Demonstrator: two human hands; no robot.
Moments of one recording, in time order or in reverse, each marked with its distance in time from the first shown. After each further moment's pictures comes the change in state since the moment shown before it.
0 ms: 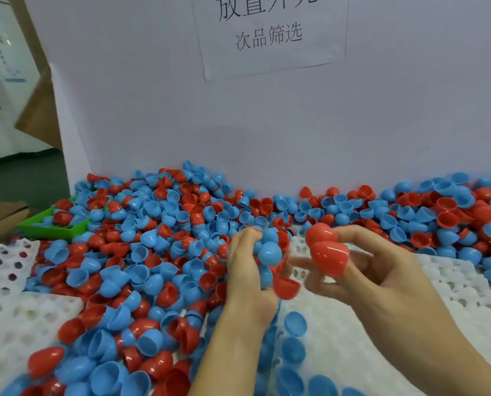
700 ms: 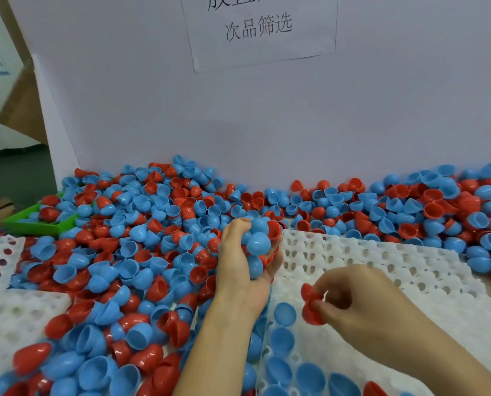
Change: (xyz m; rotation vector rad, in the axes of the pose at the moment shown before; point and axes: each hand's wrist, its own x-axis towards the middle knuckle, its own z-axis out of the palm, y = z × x) left_hand 0.001 -0.001 0.000 -0.059 0.003 -0.048; right_hand -0.001 0.035 -0.023 -0.811 -0.152 0.278
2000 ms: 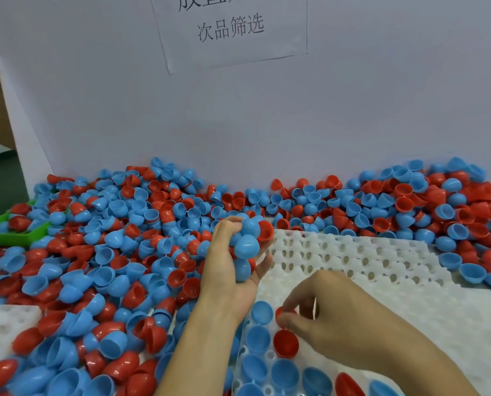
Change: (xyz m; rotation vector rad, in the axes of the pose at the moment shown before) left_hand -0.010 -0.007 0.006 0.073 -0.126 0.011; right_hand -0.002 0.007 0.003 -0.106 -0.086 -0.056
